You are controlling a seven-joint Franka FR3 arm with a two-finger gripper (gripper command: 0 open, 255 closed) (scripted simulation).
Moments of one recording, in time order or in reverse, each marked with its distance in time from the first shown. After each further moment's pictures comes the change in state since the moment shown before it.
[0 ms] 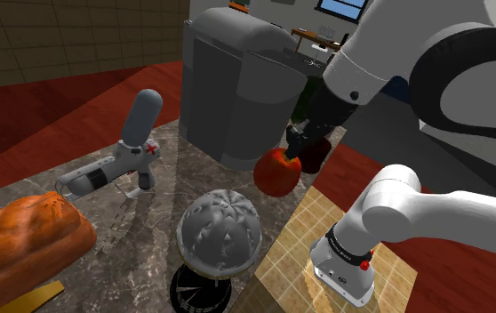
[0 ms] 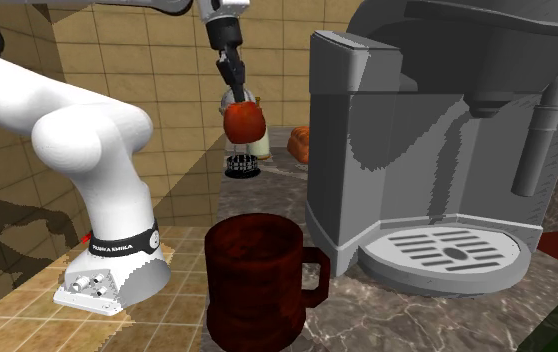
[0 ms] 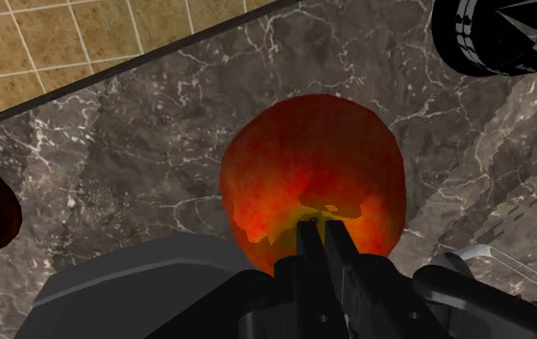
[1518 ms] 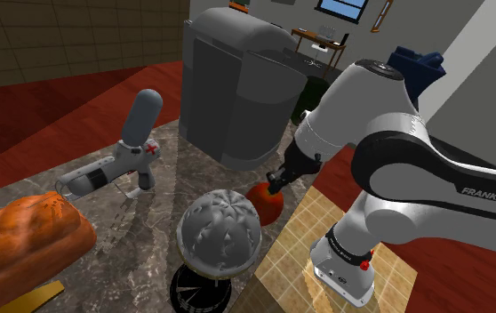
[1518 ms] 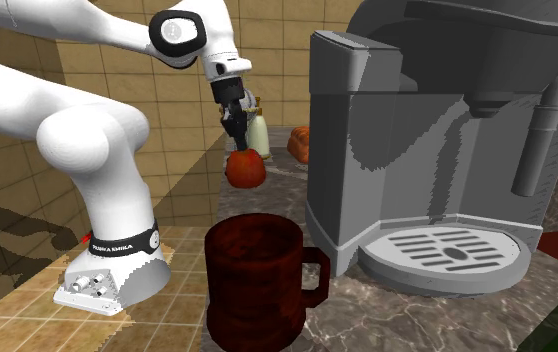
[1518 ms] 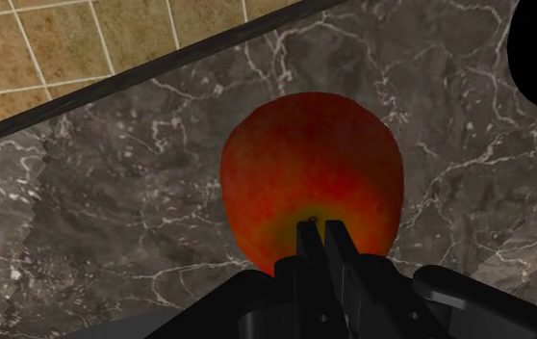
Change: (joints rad) arm 0.082 -0.037 0.139 -0.310 0.138 0.265 0.011
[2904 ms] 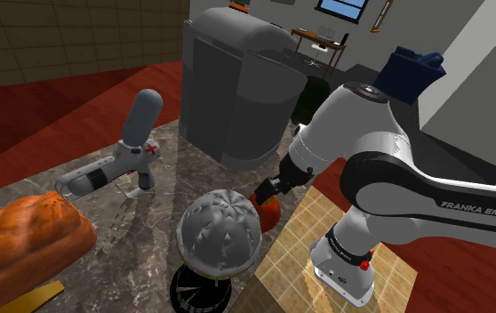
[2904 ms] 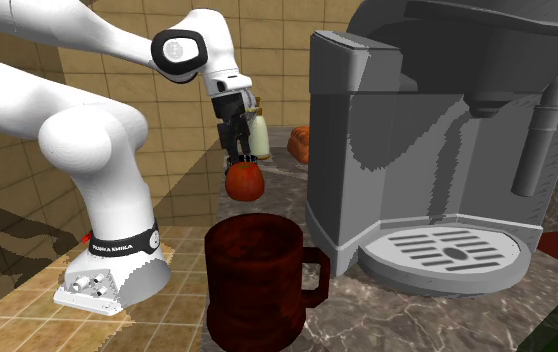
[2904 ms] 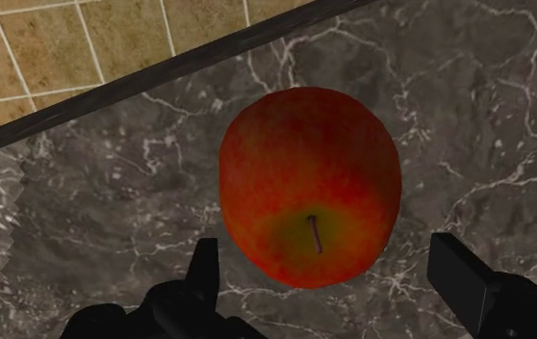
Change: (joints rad) arm 0.030 0.022 0.053 -0.079 0.054 0.094 0.004
